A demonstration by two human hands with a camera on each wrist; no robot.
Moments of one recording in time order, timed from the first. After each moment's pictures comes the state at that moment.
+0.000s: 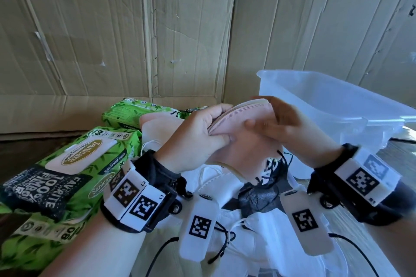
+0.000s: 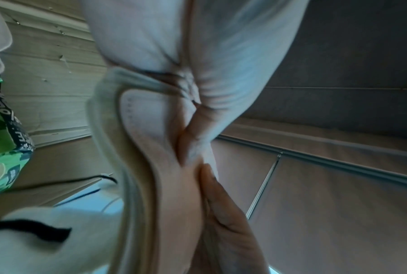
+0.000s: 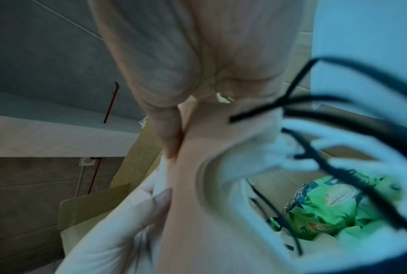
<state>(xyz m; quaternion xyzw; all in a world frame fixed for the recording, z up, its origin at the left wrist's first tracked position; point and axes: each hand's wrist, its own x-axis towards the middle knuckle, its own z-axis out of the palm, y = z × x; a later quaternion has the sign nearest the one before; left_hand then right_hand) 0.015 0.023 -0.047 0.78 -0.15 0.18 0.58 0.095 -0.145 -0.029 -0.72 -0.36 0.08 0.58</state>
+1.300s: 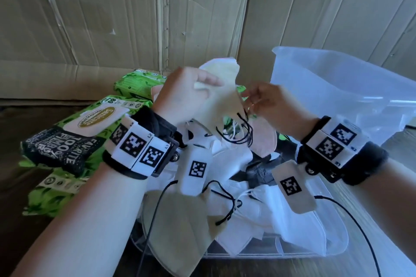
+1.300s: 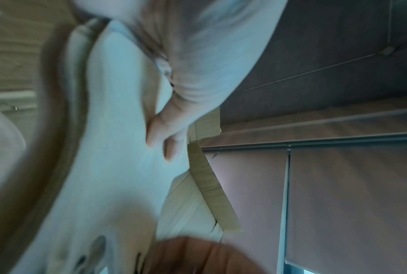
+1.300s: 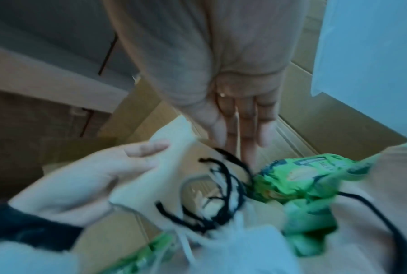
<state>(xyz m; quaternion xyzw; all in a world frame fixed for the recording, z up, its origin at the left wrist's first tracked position) 0.012 0.053 -0.042 0.87 0.06 0.28 0.41 0.123 -0.109 -0.057 -0.82 -0.39 0.01 0.42</state>
